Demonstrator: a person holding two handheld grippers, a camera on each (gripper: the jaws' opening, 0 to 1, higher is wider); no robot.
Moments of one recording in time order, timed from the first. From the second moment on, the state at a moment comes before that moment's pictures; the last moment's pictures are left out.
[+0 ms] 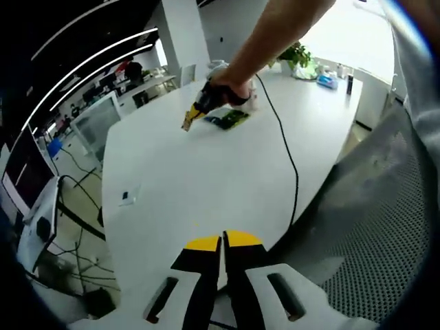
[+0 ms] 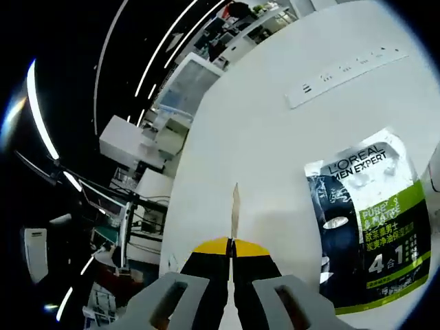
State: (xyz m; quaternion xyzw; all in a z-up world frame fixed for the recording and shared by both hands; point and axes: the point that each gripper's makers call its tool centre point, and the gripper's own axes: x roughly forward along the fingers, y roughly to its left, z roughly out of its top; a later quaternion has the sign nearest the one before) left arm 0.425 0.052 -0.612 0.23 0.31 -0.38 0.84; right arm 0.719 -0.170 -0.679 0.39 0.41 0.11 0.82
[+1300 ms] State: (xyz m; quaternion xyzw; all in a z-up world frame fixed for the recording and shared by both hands) left arm 0.427 0.057 -0.612 0.24 0.31 -0.37 0.84; right arm 0.704 -0.207 -0.709 0.39 0.44 0.00 0.81
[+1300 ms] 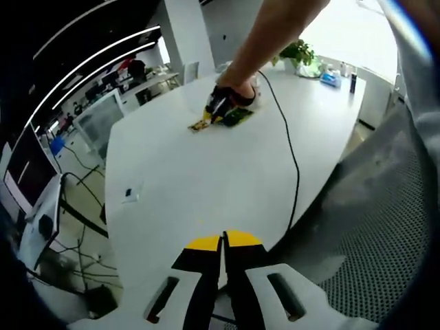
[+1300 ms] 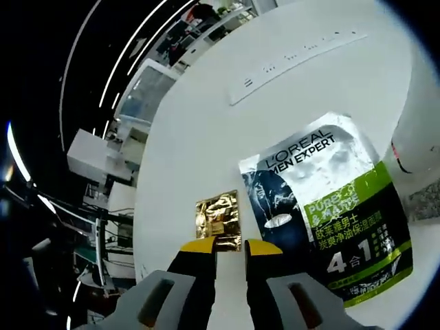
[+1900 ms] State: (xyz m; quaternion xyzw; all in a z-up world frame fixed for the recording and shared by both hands) left arm 0.426 0.058 -0.614 0.24 0.32 -0.37 0.84; right arm 0.744 -0.172 -0.702 -0.04 0.46 0.16 0.87
